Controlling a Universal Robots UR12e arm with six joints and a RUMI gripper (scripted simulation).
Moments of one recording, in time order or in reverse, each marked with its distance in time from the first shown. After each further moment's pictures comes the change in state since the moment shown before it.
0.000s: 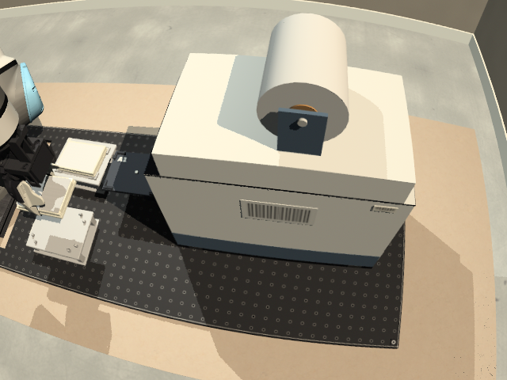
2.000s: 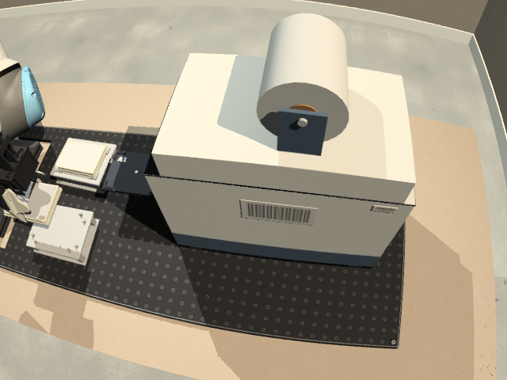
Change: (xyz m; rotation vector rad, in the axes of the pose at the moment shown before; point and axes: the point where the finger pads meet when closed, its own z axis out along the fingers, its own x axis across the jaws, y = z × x) arm -0.021 -0.029 0.000 0.000 0.000 0.000
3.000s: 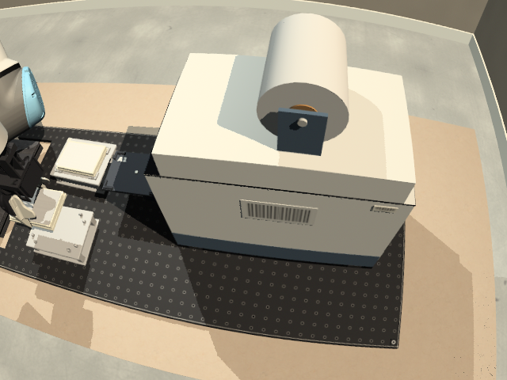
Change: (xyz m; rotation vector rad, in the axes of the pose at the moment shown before) arm 0.000 0.000 0.024 0.000 0.000 0.000
